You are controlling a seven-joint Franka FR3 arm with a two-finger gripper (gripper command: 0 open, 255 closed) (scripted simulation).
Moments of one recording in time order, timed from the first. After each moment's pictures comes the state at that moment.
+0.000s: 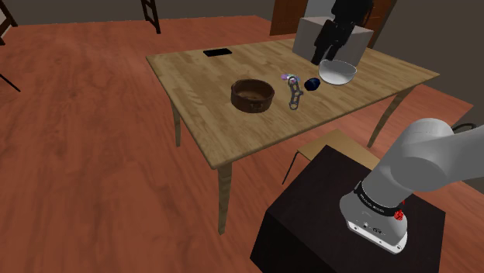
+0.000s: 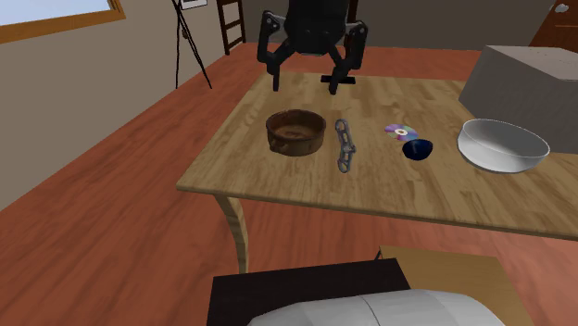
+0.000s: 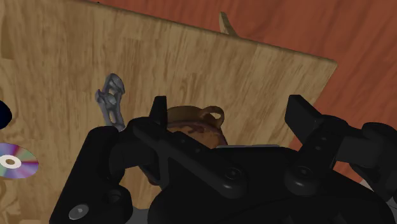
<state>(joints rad) 0.00 -0.81 -0.01 -2.32 0.09 1.63 0.01</state>
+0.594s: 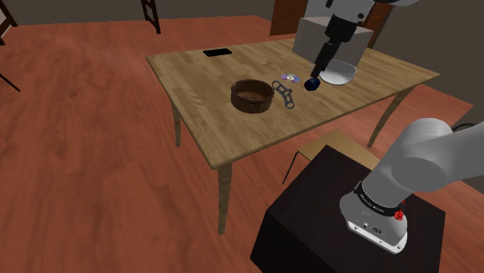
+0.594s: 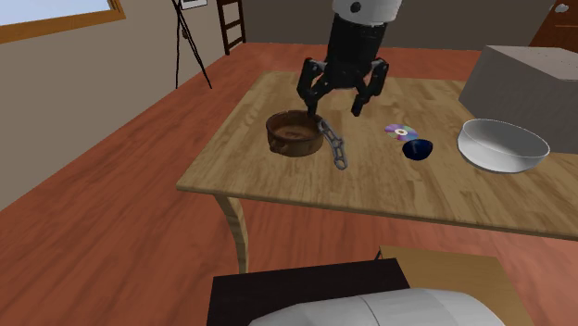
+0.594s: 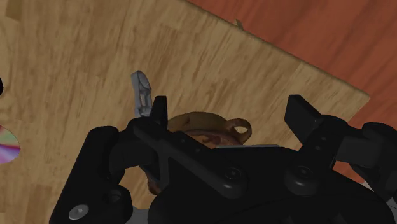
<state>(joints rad) 0.02 -0.76 -0.16 -2.44 -0.01 1.79 -0.28</state>
